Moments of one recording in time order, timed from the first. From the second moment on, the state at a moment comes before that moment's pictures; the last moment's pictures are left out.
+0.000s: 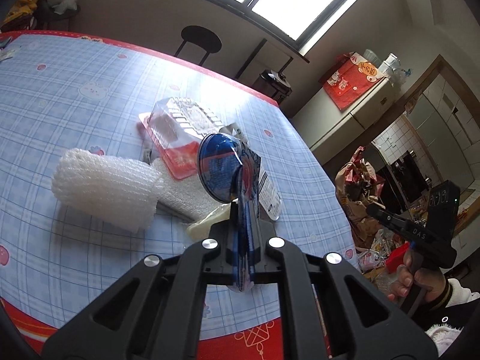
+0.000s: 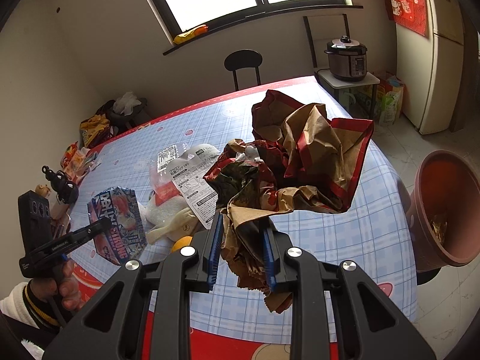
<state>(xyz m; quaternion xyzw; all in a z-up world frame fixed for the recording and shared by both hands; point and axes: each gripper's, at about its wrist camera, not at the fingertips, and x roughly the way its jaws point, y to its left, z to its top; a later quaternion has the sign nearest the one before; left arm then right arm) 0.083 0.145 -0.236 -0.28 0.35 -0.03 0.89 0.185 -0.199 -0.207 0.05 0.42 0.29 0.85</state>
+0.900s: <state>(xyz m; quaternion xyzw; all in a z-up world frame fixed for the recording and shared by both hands) 0.097 0.028 -0.093 -0.19 0.25 -0.01 0.95 0.260 -0.428 -0.217 0.12 0.40 0.15 0.89</state>
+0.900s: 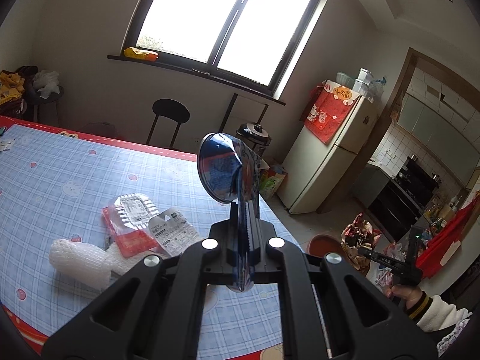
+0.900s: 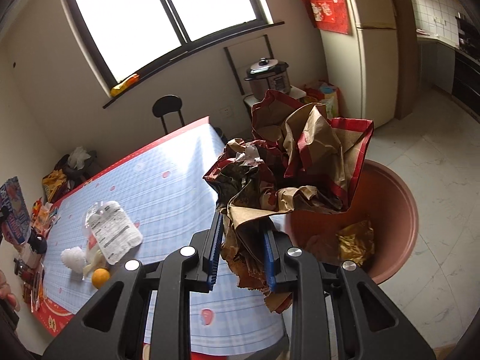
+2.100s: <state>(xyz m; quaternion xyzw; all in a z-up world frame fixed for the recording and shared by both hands) 0.275 -0.255 -0.148 -0.09 0.35 -0.25 0.90 0.244 -0.593 -0.220 0.17 0.41 0.04 0.90</state>
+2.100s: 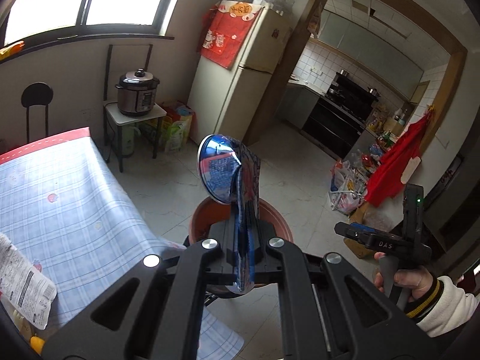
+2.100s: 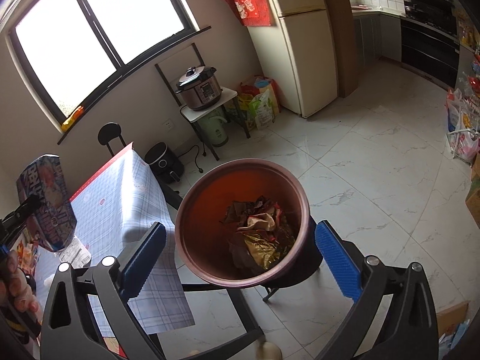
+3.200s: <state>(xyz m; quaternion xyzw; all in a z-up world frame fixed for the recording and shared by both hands) 0.170 -0.017 -0.109 -0.11 0.27 0.02 0.96 0.238 -0.484 -0.178 0.14 0.39 0.10 0.90</state>
